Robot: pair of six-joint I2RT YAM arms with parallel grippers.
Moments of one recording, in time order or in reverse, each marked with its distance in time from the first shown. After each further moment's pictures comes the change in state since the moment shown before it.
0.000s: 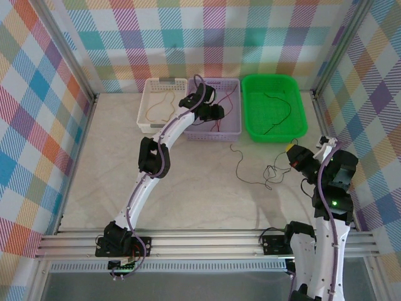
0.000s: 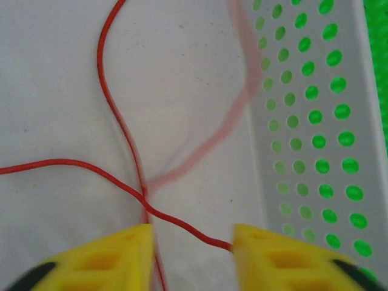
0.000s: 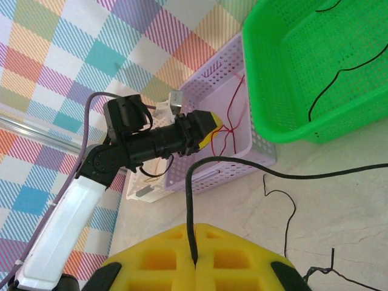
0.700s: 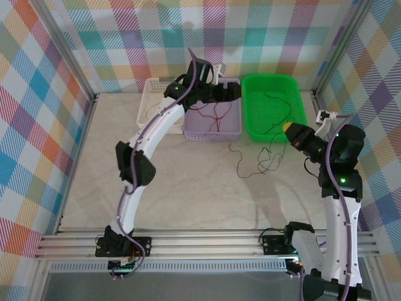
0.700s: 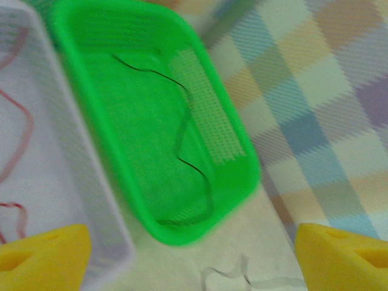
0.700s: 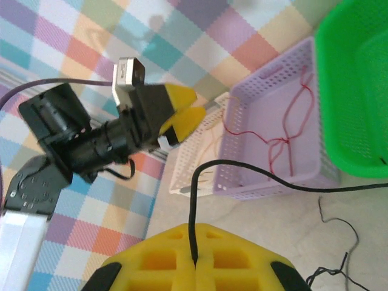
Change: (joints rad) left arm -0.097 -0.536 -0.316 0.101 0.209 0.016; right arm 0.083 0.227 0.269 0.054 -0.085 0.028
